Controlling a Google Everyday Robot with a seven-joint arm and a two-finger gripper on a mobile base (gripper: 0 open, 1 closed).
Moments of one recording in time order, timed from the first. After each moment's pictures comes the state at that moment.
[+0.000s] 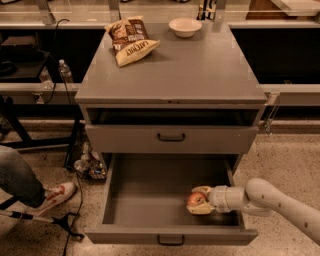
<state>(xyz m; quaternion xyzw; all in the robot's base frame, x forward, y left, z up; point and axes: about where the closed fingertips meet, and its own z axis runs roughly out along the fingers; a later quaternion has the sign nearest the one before) 0.530 -0.143 0.402 -0.45 0.76 0.31 0.35</state>
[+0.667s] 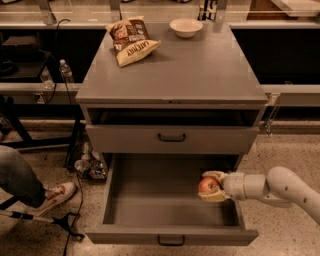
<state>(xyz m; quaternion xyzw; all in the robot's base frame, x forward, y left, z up) 0.542 -0.179 0.496 -0.50 0.70 0.29 0.42</state>
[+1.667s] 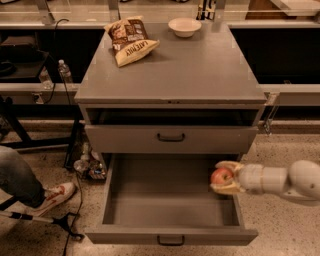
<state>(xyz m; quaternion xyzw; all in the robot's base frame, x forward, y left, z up) 0.536 -0.213 0.564 -0.49 0.71 0.24 0.45</state>
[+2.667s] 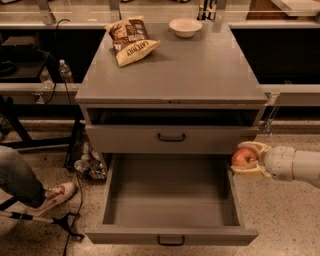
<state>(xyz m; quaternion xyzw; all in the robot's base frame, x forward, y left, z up) 0.535 -0.265 0.677 -0.49 0.71 0.17 0.49</state>
